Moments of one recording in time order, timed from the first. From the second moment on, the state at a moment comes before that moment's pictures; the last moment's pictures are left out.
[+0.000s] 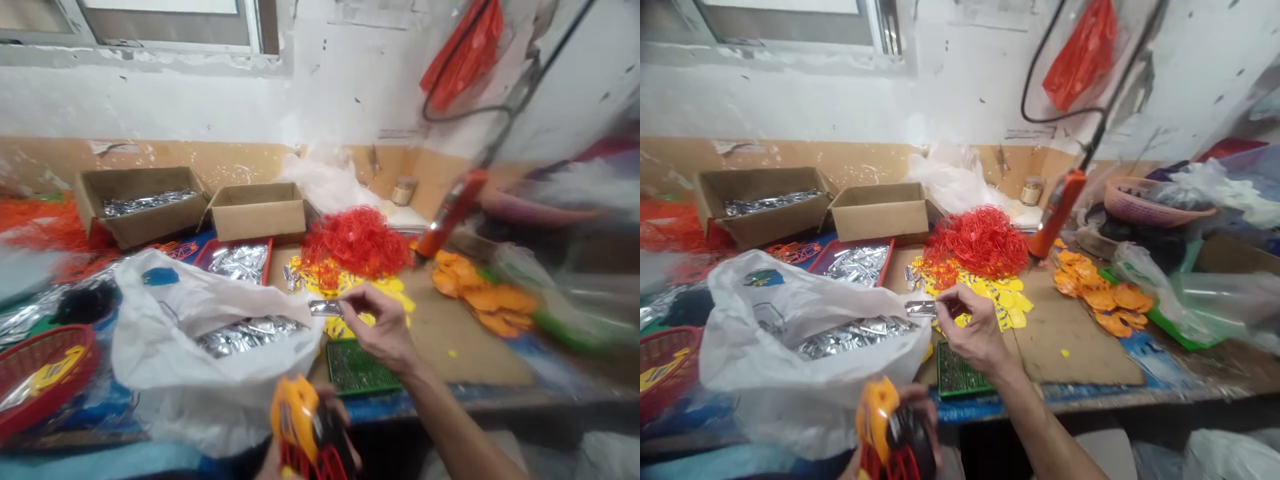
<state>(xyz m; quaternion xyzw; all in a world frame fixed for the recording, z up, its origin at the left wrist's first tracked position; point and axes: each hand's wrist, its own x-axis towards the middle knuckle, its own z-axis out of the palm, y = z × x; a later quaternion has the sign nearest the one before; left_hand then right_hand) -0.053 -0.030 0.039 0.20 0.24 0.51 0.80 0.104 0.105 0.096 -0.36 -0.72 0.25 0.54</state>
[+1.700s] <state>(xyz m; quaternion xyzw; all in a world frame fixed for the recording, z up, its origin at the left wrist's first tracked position) -0.035 -0.064 0.024 0.14 0.22 0.58 0.78 0.134 -0.040 0.065 -0.35 -0.70 0.35 0.51</state>
